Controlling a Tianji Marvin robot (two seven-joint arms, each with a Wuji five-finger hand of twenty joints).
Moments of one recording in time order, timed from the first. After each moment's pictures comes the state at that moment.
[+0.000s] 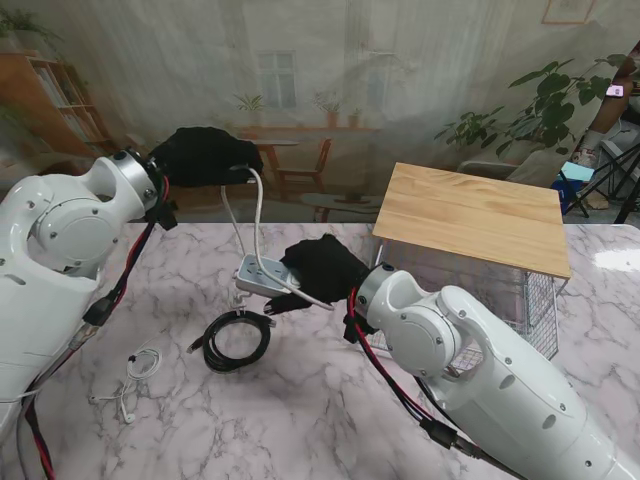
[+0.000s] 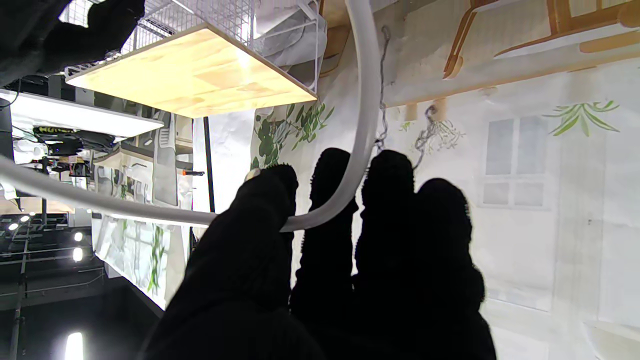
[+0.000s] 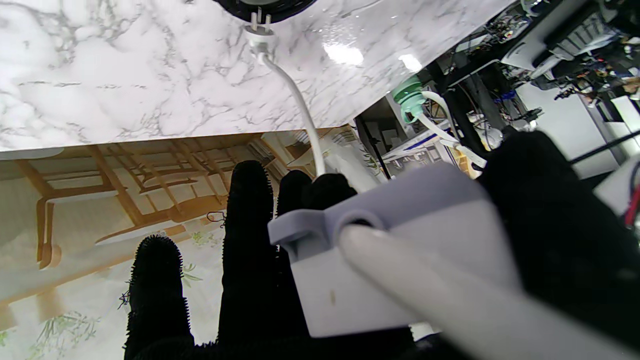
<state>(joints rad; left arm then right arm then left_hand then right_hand) 1.05 -1.02 -1.28 -1.65 0.69 -0.39 -0.39 -1.24 -1.08 0.88 -1.84 -0.56 0.07 0.26 1.20 -0.24 0.12 0.00 0.67 0.05 0.78 0.71 0.98 0.14 0.61 0.81 0.87 0.22 0.82 0.92 0.54 0.20 1.34 0.60 0.43 -0.56 0.67 -0.12 0.89 0.32 1.08 1.02 0.76 0.19 0.81 0.76 0.72 0.17 0.55 0.49 0.03 0.50 0.77 0.23</state>
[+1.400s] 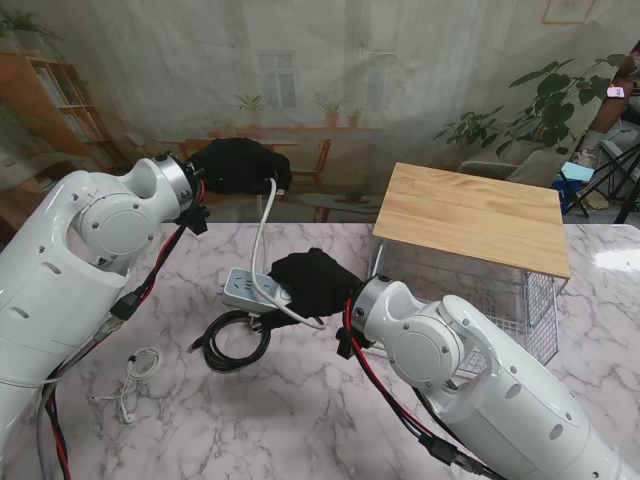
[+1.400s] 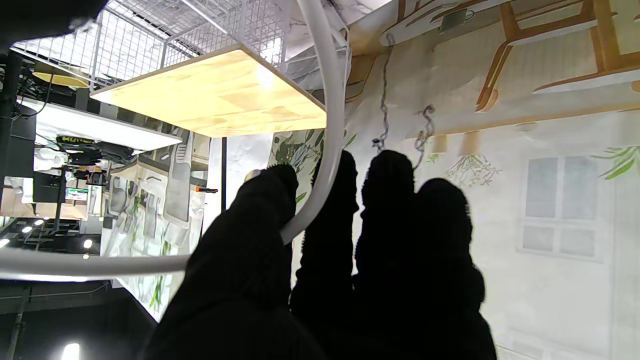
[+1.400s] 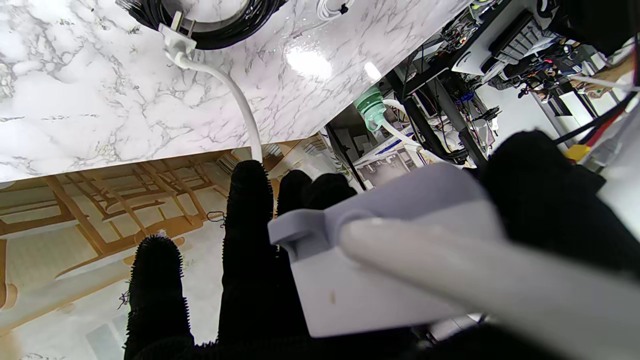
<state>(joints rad) 0.96 -1.03 -1.12 -1.60 0.64 -0.31 -0.41 -1.27 -1.08 0.88 -1.87 -0.49 0.03 0.29 1.20 -0.24 0.12 0.00 0.67 0.05 0.78 0.69 0.98 0.14 0.61 0.81 0.87 0.22 0.83 0.92 0.54 0.20 1.34 0.60 0.43 -0.56 0.67 -0.12 0.89 0.32 1.08 1.02 0.76 0.19 0.81 0.77 0.72 0.17 0.55 0.49 0.03 0.50 0.77 0.22</state>
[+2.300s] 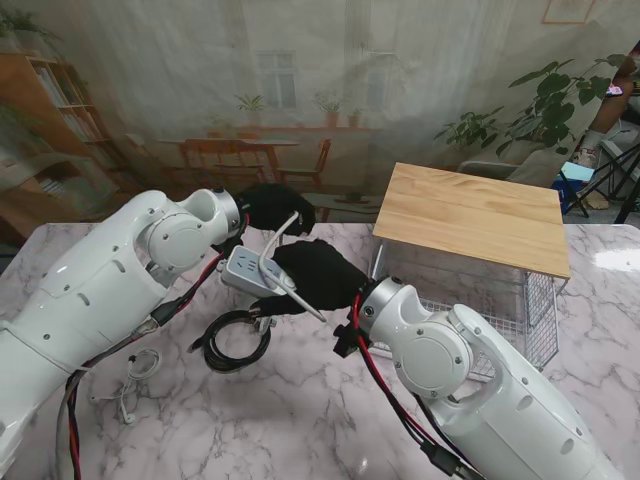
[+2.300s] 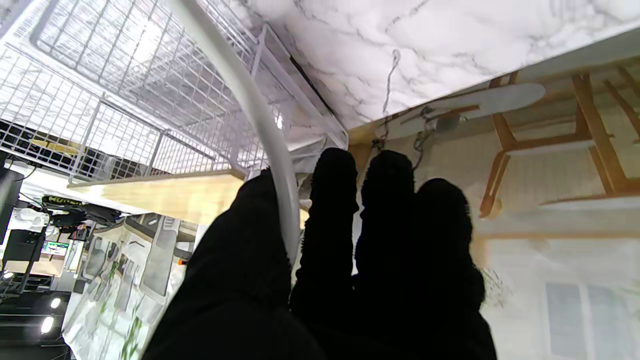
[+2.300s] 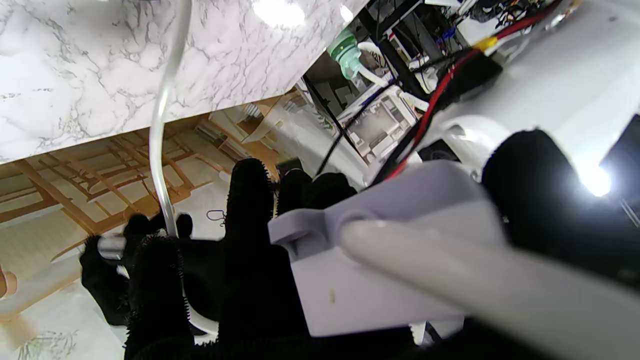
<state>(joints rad) 0.82 -1.05 -0.80 -1.37 0.61 -0.21 -0.38 -1.35 -1.10 0.95 -1.93 -0.41 0.02 0.19 1.20 -0.24 0.12 0.00 0.67 0.05 0.78 0.68 0.98 0.14 0.62 0.81 0.87 0.22 0.83 0.92 0.54 0.20 1.34 0.60 0.43 -0.56 0.67 -0.12 0.89 0.32 1.08 1.02 0.76 0.19 0.81 0.77 0.73 0.17 0.55 0.49 0.03 0.50 0.77 0.22</state>
